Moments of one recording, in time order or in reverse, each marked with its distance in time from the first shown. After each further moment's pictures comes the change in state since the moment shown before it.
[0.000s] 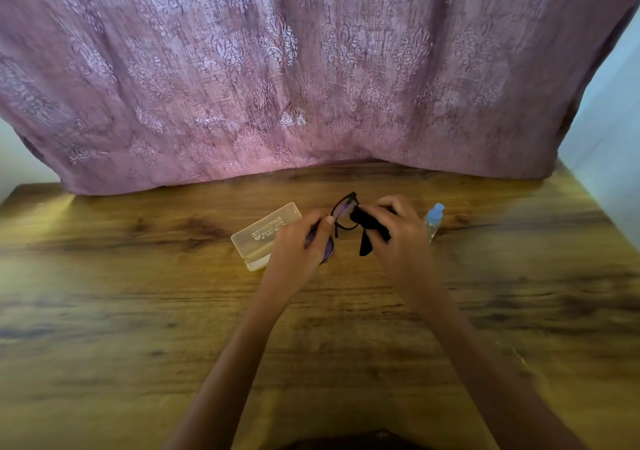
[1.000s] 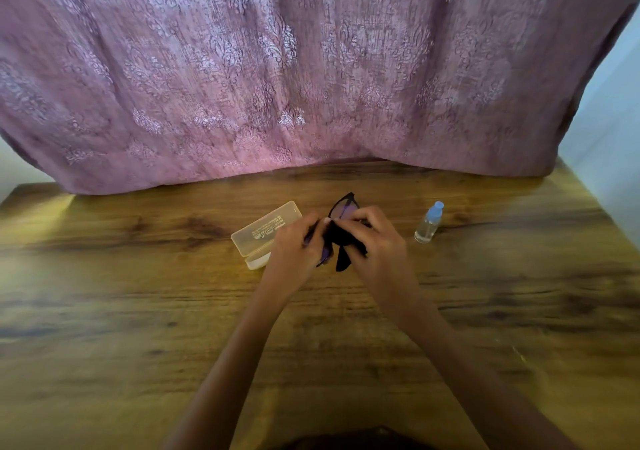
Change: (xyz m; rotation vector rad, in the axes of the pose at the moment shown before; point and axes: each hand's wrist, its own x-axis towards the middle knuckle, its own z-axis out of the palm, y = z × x) left_hand -0.001 -0.007 0.002 -0.009 -0.025 -0.043; right_hand -0.014 -0.024 0.009 0.029 -0.074 -0.076
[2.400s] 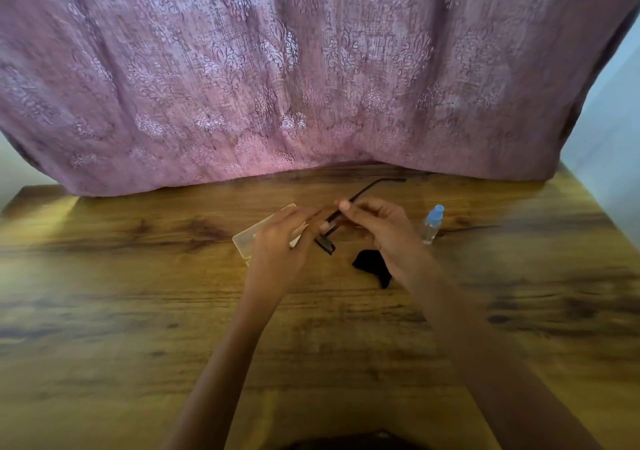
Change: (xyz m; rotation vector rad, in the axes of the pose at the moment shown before) left_hand -0.006 0.007 -0.021 0.117 0.181 0.233; right_hand 0.036 0.019 -0.003 1.082 -0.145 0.801
